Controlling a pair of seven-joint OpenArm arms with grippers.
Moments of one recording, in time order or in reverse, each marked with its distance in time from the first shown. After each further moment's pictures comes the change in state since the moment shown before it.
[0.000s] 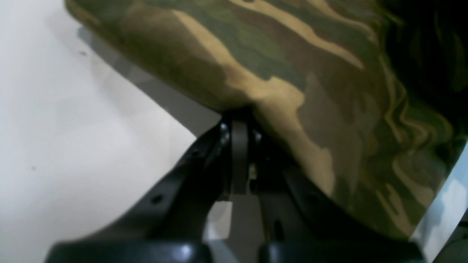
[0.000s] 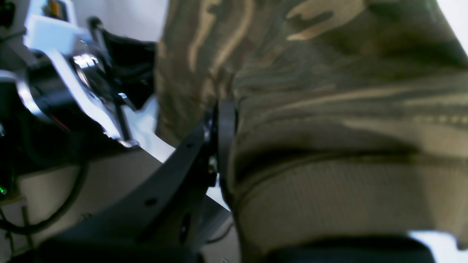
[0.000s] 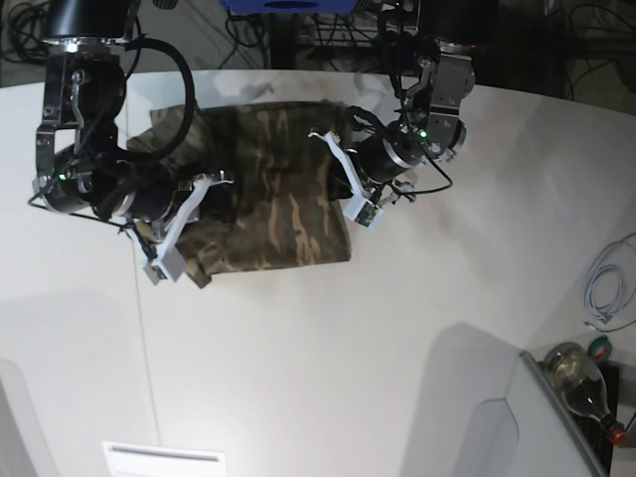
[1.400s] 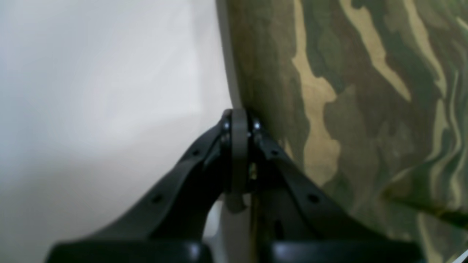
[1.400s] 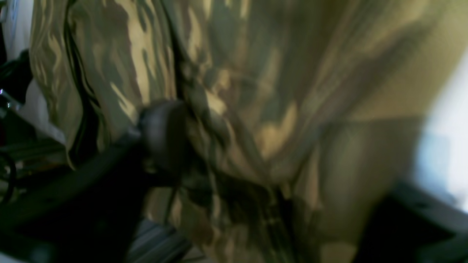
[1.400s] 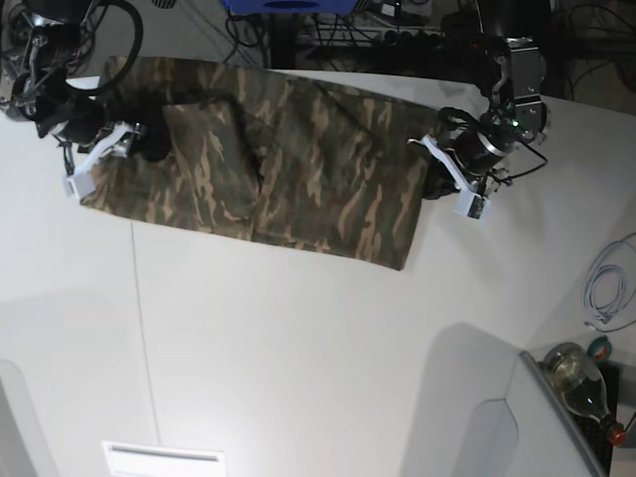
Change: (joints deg) left arm 2.7 -6.4 -18.6 0.0 -0.9 -6.3 -1.6; right arm -5.2 3.0 25.2 -28.1 1.9 21.1 14.8
